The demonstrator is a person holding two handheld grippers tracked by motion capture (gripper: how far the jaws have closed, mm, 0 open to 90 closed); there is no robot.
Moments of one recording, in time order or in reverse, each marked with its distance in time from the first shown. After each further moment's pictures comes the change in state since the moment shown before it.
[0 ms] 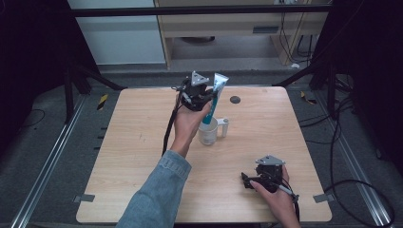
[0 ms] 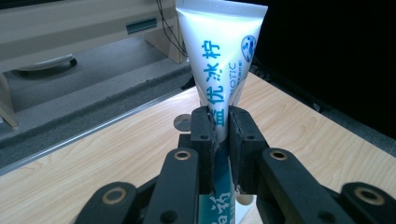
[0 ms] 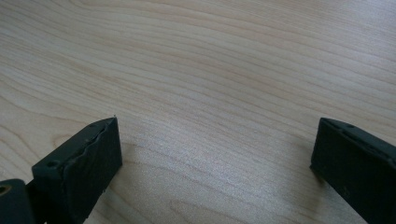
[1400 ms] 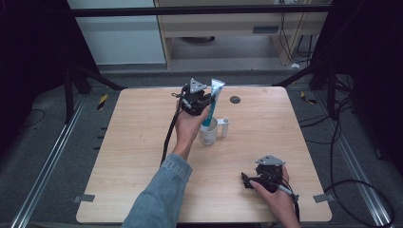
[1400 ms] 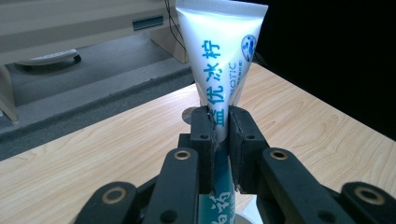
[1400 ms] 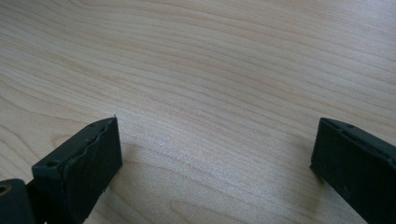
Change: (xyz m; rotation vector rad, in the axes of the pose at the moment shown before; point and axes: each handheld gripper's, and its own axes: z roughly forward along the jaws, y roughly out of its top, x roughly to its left) left arm 0.012 -0.033 0.023 -0.008 0.018 -0.023; right arm 0.000 0.000 0.000 -0.001 -0.001 -0.002
